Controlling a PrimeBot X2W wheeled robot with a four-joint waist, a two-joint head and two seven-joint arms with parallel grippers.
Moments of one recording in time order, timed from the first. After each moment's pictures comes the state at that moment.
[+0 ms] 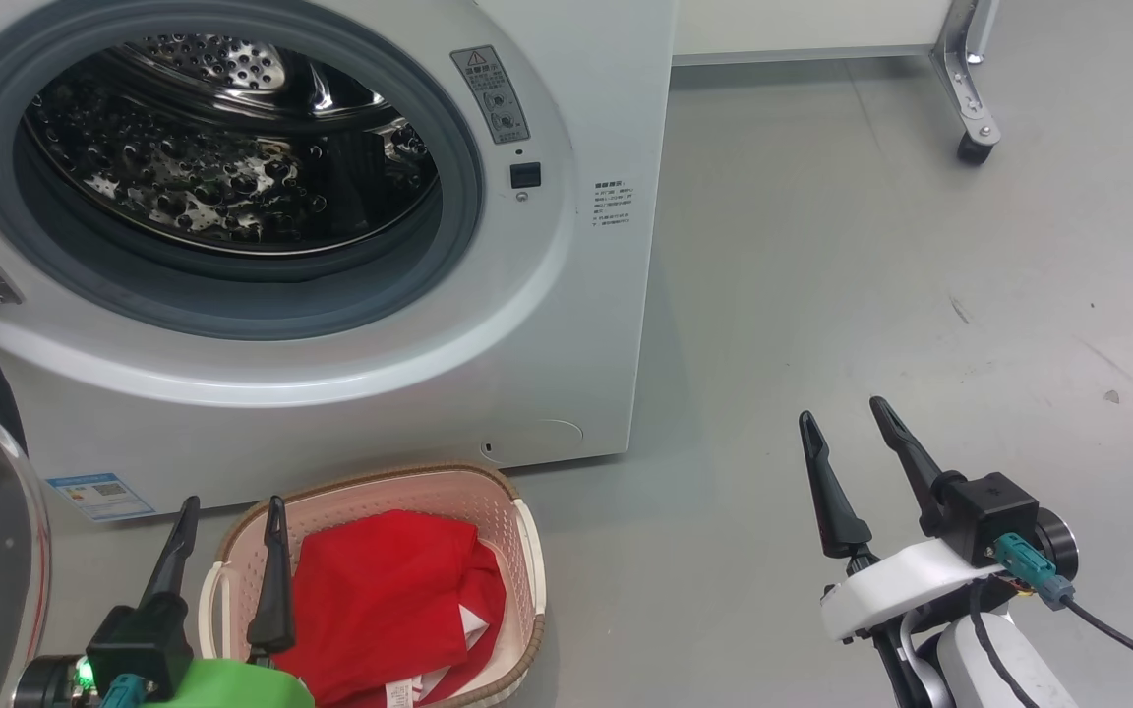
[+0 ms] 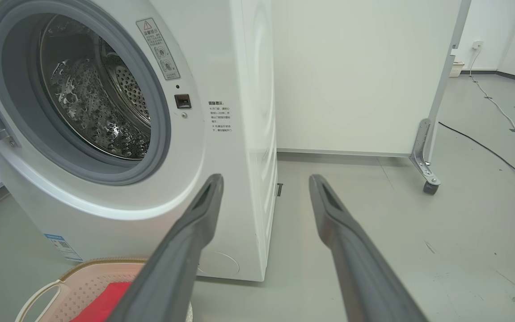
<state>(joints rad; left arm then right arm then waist) 0.07 0.04 -0.07 0.10 -0.21 0.03 -0.24 -0.09 -0.05 0.23 0.25 0.25 0.03 -0.26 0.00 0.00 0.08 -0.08</state>
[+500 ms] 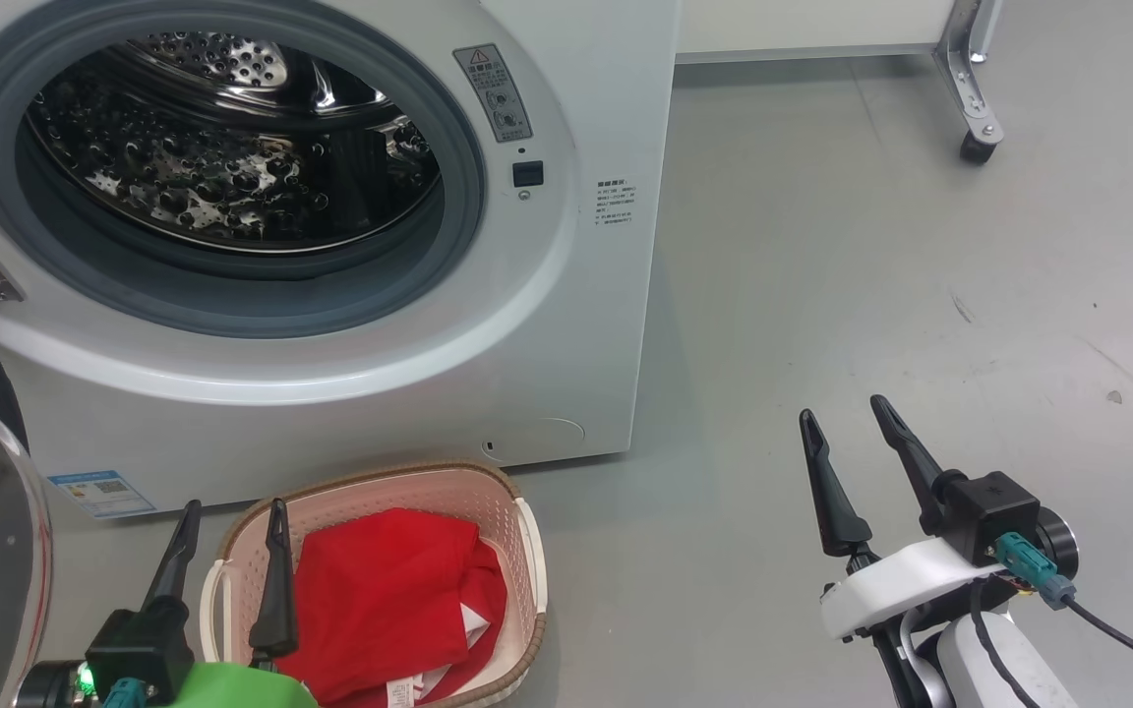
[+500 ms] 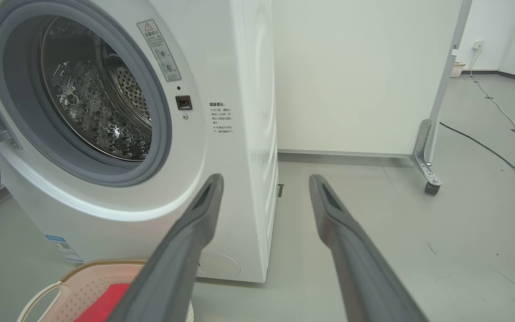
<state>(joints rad) 0.09 0.04 -0.08 0.06 -0.22 0.04 -0.22 -0.09 -0.05 0.23 0.25 0.25 0.03 -0.26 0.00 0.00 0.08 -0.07</state>
